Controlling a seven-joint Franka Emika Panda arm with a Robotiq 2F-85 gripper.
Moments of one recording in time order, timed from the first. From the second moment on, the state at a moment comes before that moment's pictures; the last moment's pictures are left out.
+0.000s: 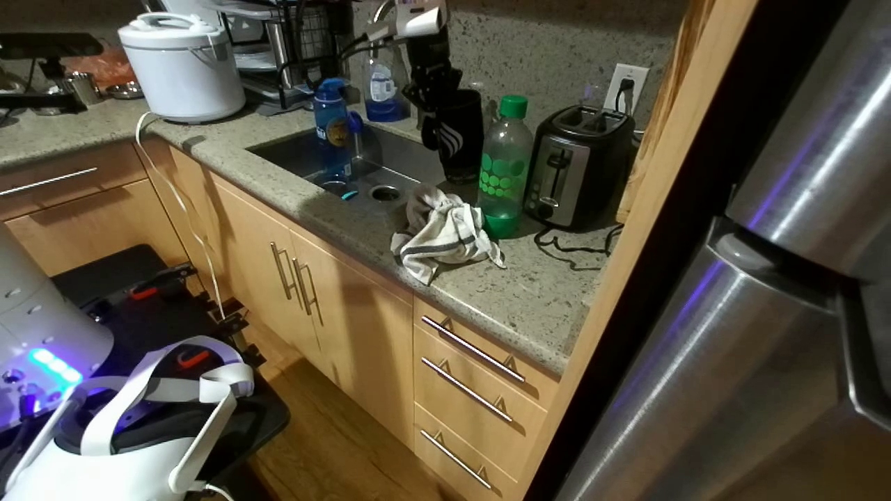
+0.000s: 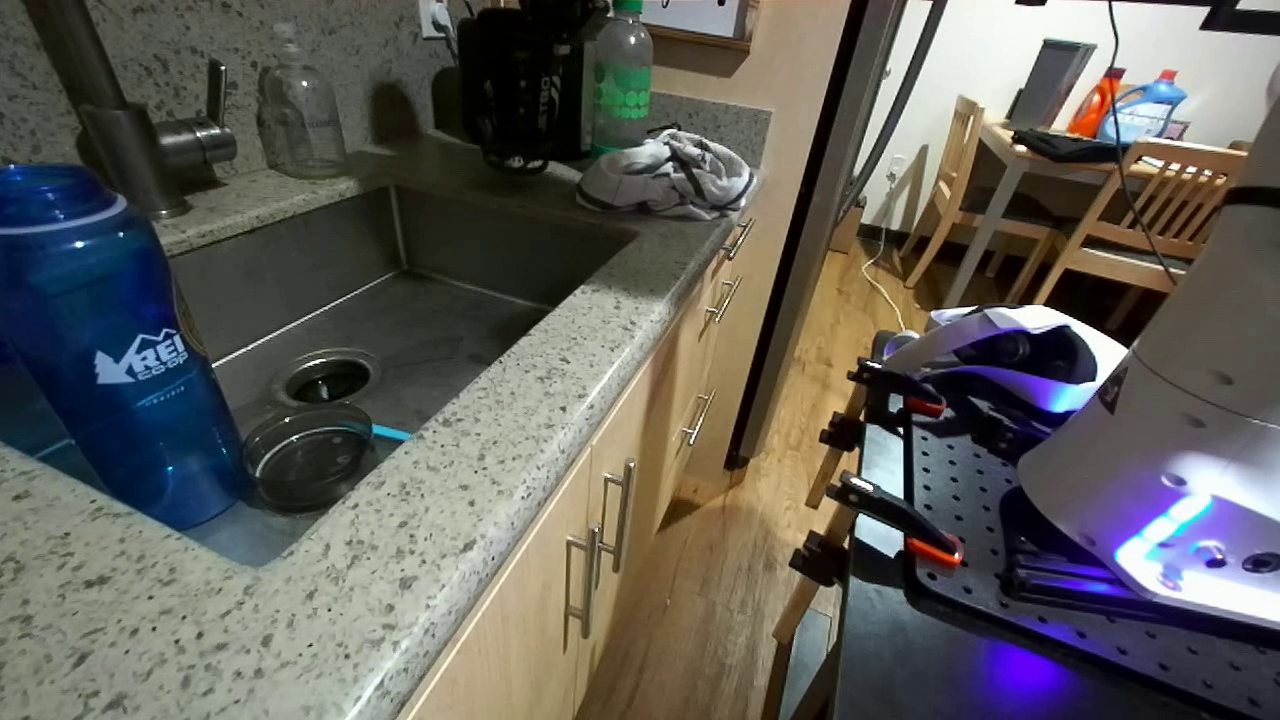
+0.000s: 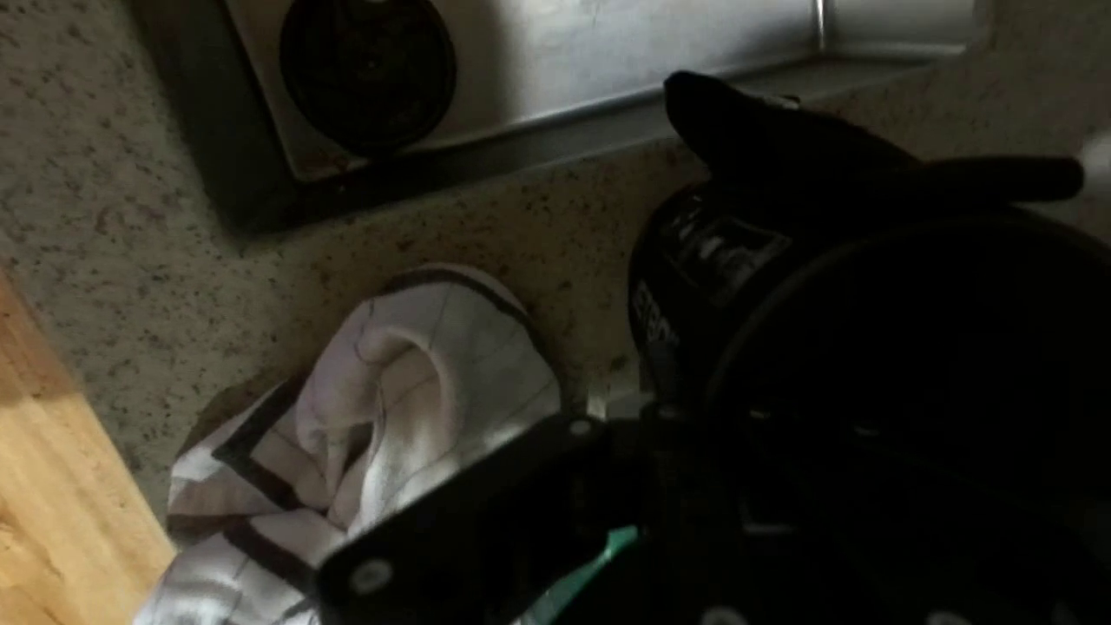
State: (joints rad) arm -0.07 0.29 -0.19 -1.79 0.04 2.30 1.46
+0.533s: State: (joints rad) arm 0.02 0.28 -0.08 -1.80 0.05 2.31 1.38
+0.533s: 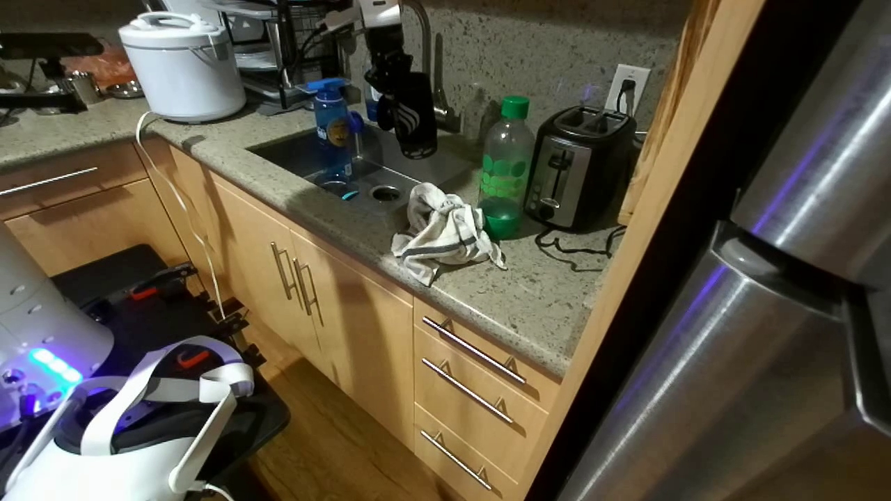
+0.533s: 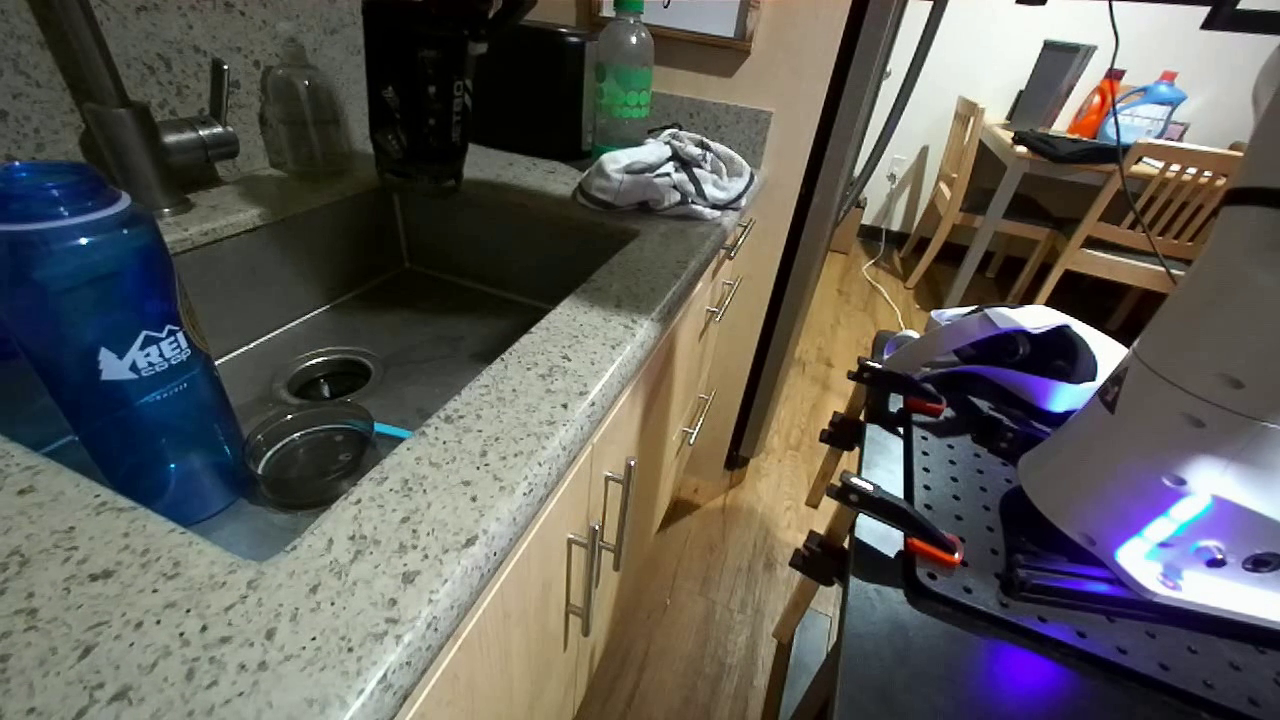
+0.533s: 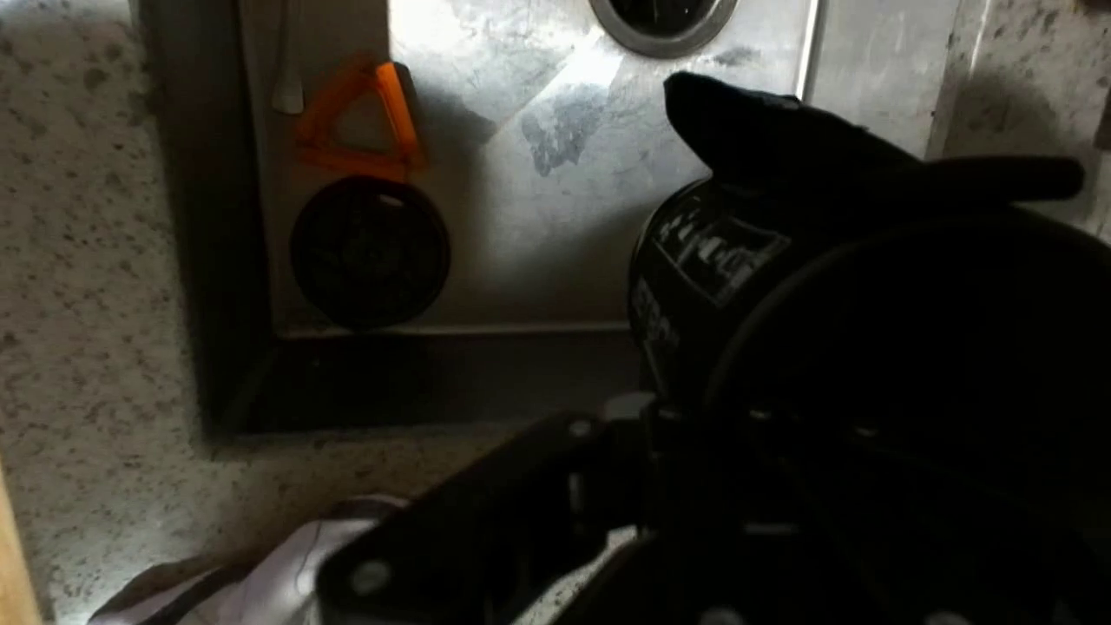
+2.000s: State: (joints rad) arm 0.05 0.65 -0.07 -1.48 0.01 2.03 1.37
